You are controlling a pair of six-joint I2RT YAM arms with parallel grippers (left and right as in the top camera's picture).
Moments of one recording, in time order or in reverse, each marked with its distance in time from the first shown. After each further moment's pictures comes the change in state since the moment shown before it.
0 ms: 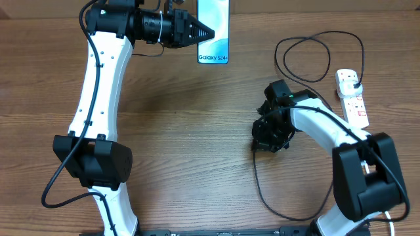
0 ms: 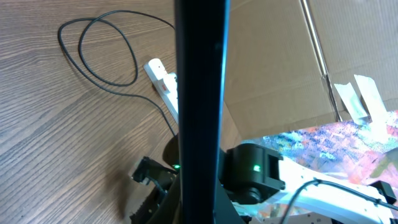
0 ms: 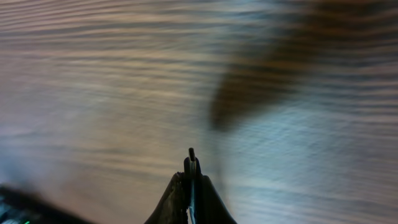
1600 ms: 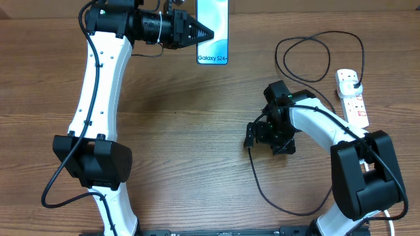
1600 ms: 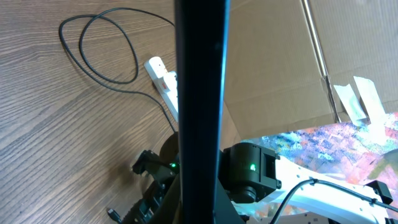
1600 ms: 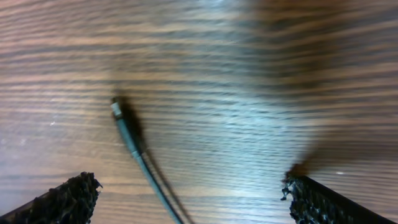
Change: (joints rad) left arm 0.000 0.000 0.000 -0.013 0.000 -0.004; right arm 0.002 0.006 0.000 -0.006 0.095 0.030
